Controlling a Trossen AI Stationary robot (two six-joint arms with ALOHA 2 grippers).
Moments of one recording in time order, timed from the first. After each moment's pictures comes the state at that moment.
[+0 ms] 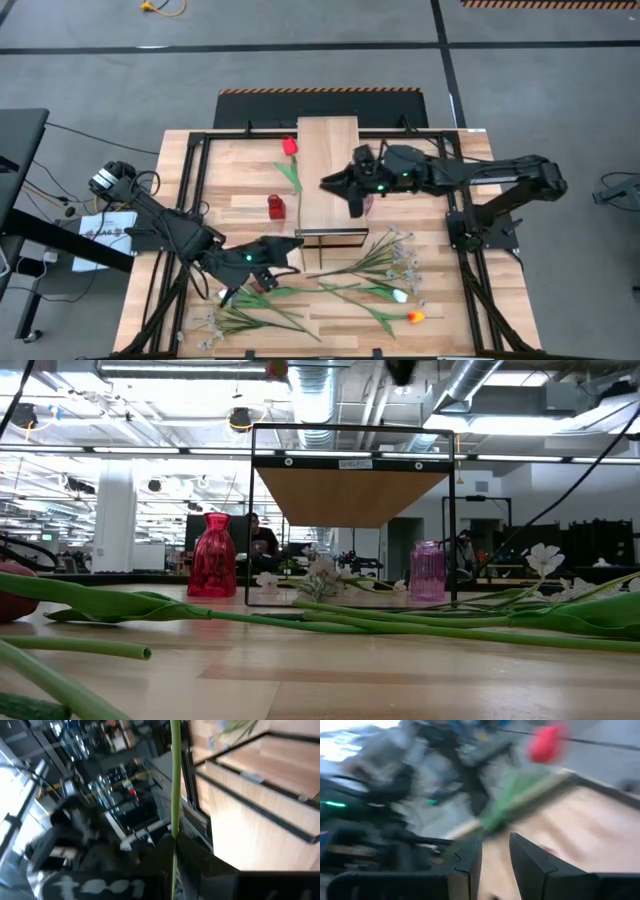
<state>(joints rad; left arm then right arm) -0.59 1.39 1.12 -0.15 -0.88 1.58 0.02 1.38 1.24 -0.05 0.01 0.51</state>
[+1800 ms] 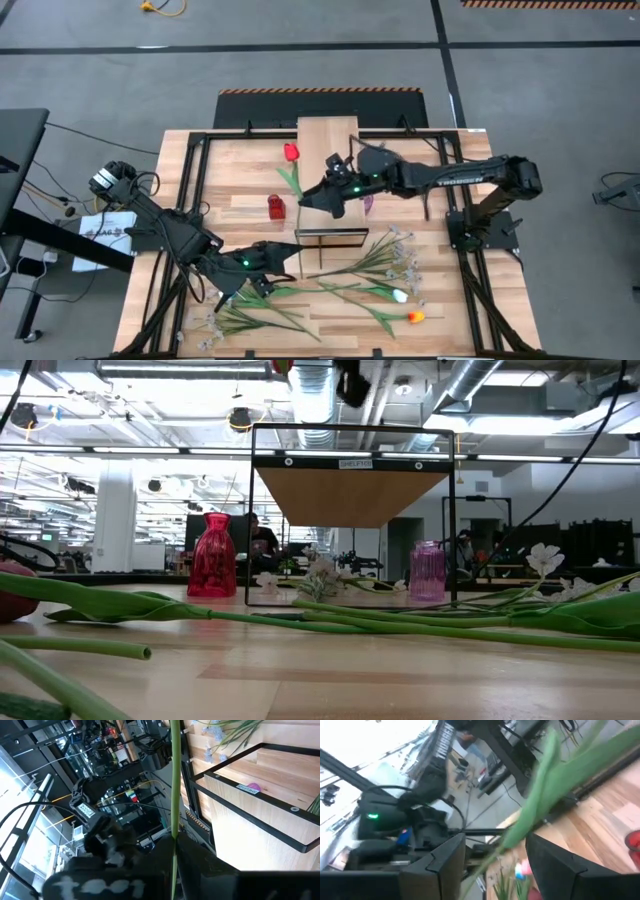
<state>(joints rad) -0.62 1.39 1.12 -0.15 -0.88 1.59 -0.04 1.56 1.24 0.19 -0.26 0.77</state>
